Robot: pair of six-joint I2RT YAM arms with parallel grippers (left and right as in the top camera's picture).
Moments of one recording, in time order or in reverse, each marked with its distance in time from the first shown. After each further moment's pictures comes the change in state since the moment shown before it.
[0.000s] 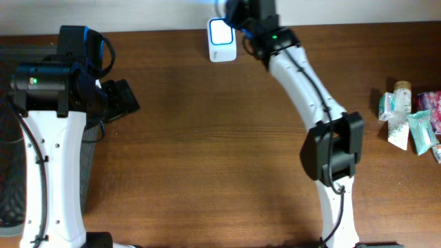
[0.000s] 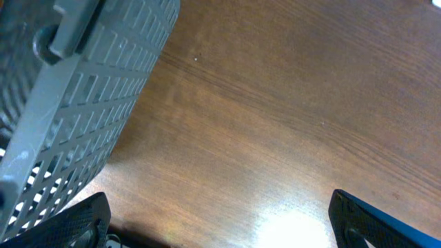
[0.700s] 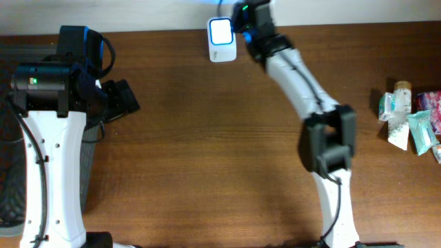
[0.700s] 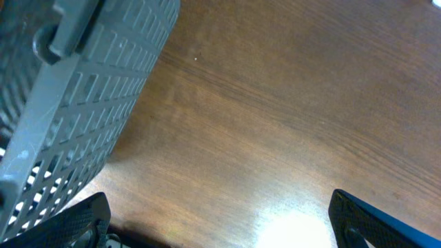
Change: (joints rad) left arm 0.000 0.000 0.000 0.002 0.000 0.000; right arm -0.085 0.042 0.005 -0.087 0.090 -0.034
